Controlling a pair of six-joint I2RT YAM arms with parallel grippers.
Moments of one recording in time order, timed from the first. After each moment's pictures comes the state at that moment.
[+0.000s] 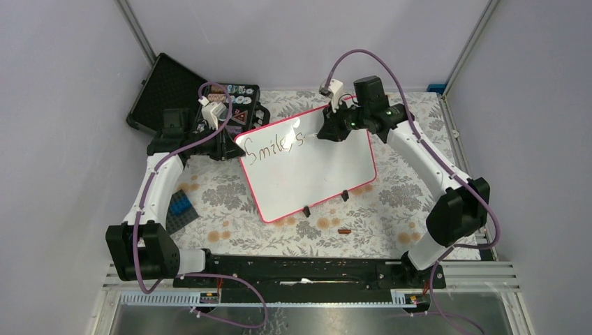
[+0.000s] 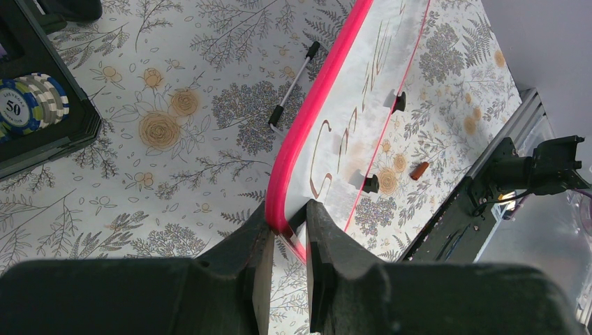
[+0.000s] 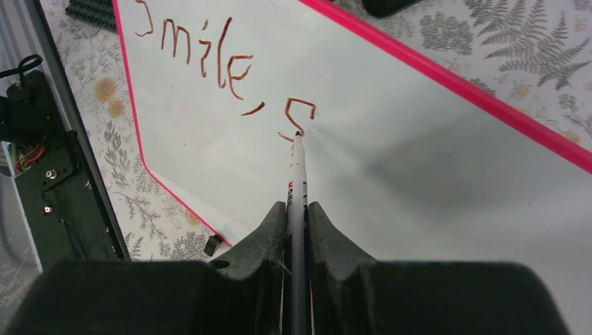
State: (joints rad) left arm 0.05 1.31 1.14 -0.64 0.86 0.08; right arm 0.45 1.64 1.55 -0.61 -0.62 -0.24
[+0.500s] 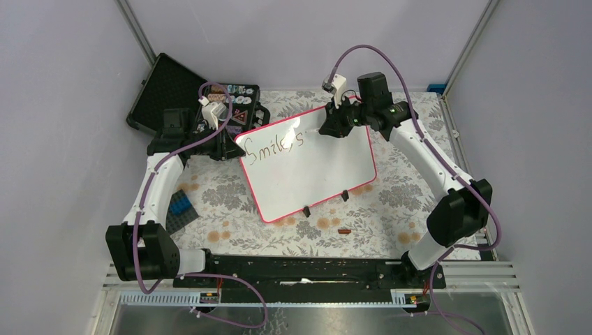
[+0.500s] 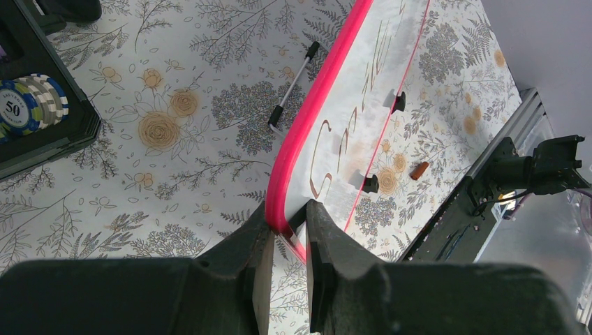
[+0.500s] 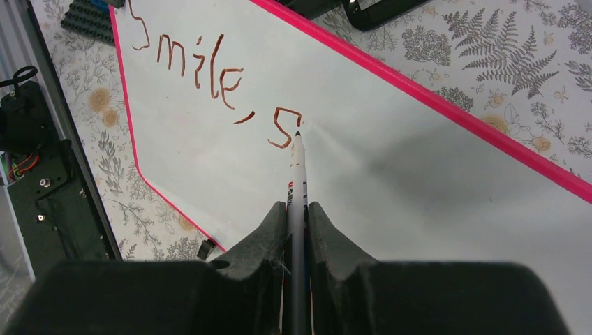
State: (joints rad) left arm 0.05 1.31 1.14 -0.63 0.86 0.08; right arm 0.42 1.63 1.58 -0.62 -0.62 -0.24
